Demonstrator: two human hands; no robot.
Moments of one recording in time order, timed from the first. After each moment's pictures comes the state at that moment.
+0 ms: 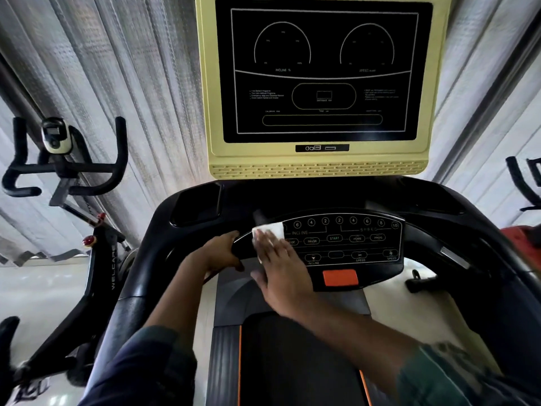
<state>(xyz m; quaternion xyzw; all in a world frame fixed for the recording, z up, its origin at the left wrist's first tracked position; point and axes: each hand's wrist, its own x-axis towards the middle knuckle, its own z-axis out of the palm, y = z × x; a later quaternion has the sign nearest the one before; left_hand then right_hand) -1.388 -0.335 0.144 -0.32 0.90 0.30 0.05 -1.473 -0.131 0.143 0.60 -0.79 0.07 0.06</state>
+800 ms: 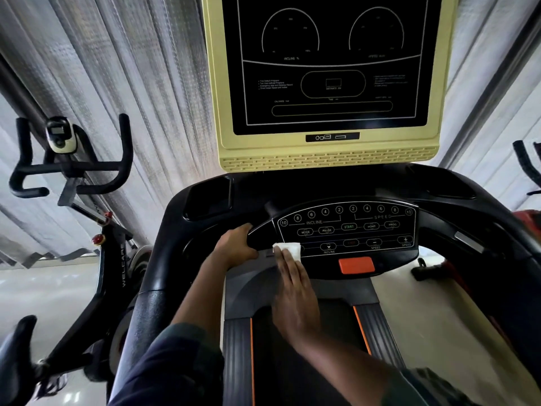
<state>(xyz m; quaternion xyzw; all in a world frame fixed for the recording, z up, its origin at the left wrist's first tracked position) -1.379 -0.323 0.139 -0.31 0.91 0.27 -0.04 -1.407 -0.115 0.091 0.46 -0.88 0.04 0.12</state>
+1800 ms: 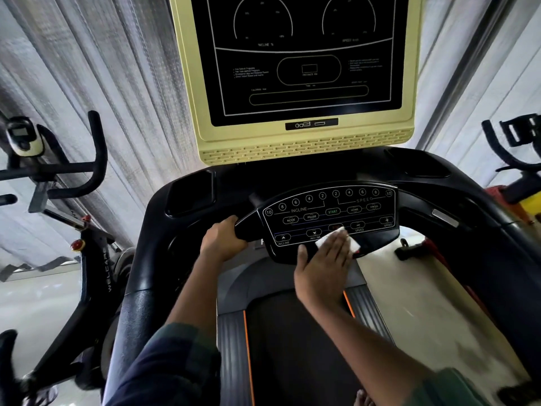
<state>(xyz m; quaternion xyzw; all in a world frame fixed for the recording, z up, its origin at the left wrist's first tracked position) -1.380 -0.311 0.140 -0.35 0.90 0.26 -0.06 -1.458 -0.092 0.105 0.16 -0.97 0.19 0.05</state>
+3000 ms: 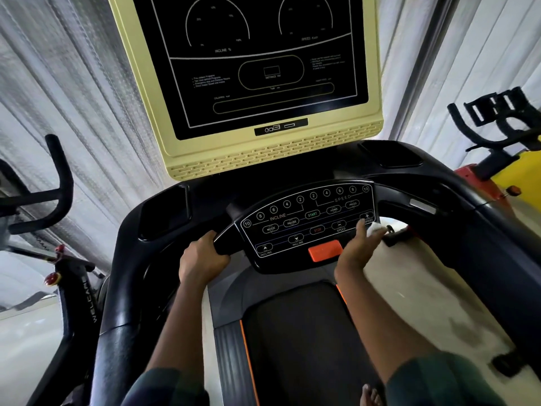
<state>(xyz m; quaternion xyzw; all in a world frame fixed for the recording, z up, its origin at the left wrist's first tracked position) -1.381 -0.307 0.135 -0.38 0.90 0.22 -0.08 -1.569 -0.061 0.117 -0.17 -0.62 0.77 0.02</state>
